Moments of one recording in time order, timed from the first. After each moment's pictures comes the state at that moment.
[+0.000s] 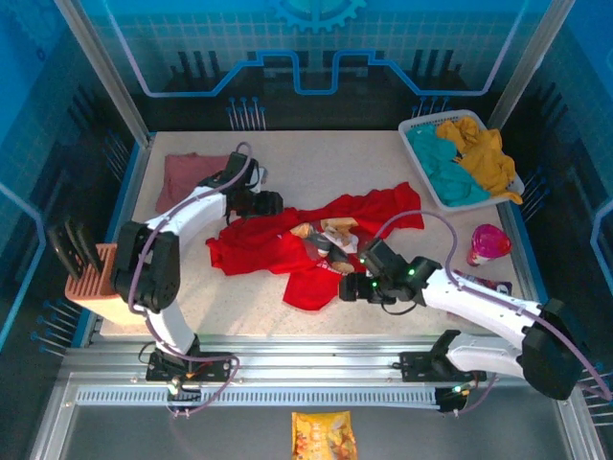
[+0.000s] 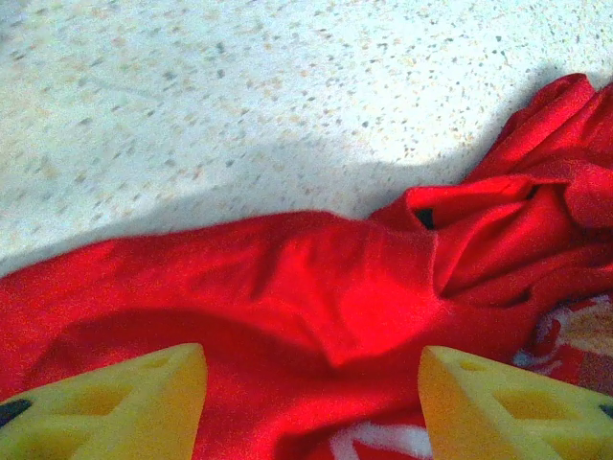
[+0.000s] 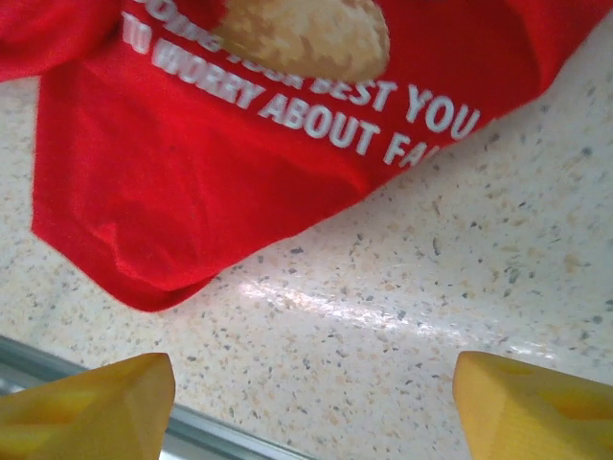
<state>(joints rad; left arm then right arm) -0.27 1.77 1.26 -0.50 0.23 -0.36 0.79 1.16 0.63 -0.60 -0.09 0.85</state>
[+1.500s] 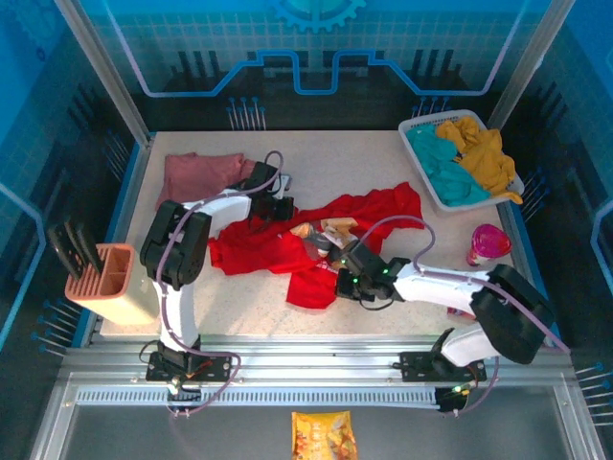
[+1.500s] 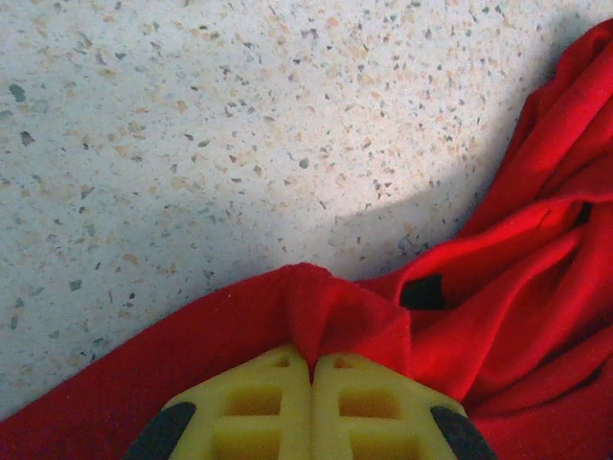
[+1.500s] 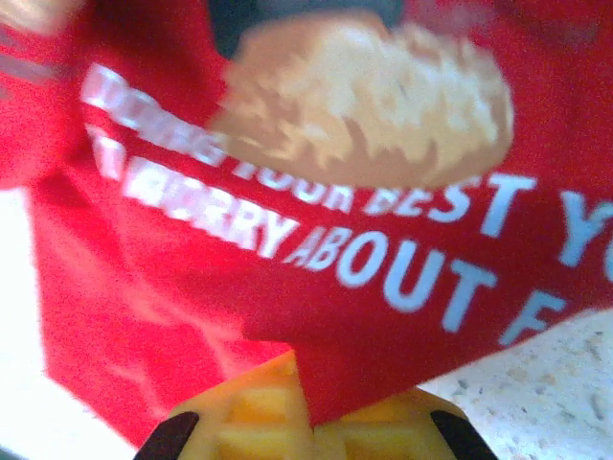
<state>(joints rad) -0.33 1.98 1.29 -0.29 0.26 -0.28 0.79 1.39 0.66 -0.33 -0.08 0.95</state>
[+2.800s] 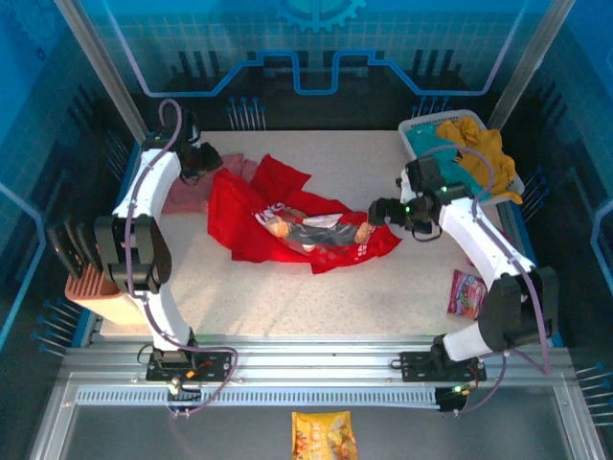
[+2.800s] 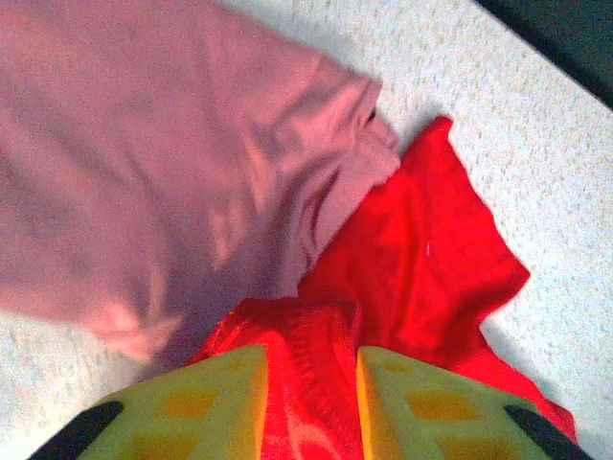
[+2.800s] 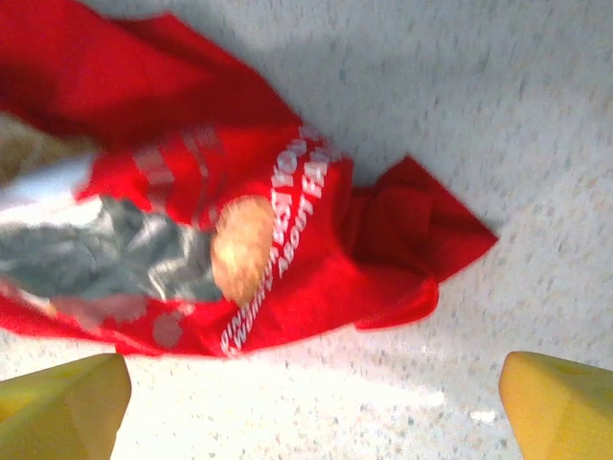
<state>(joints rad) 0.08 1.88 1.72 -0.80 0.16 -0.52 0.22 1.43 1.14 -0.86 -0.19 0.34</state>
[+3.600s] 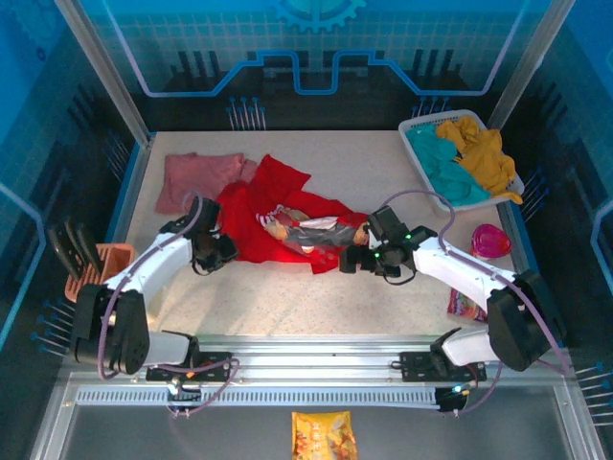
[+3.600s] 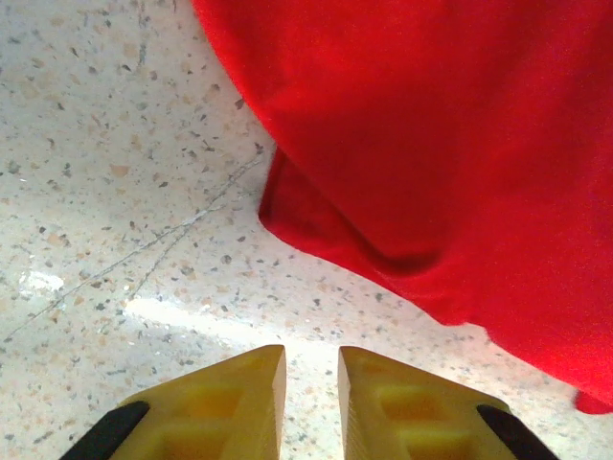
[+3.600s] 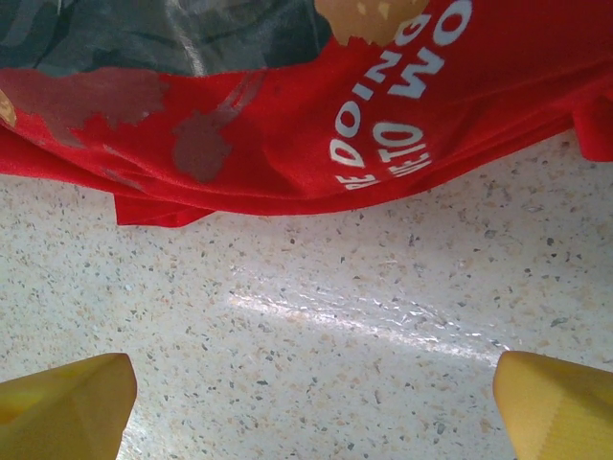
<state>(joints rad) -0.13 1.35 0.79 -0.68 0.16 -0.70 0.54 1.37 0.83 -0.63 -0.19 0.58</state>
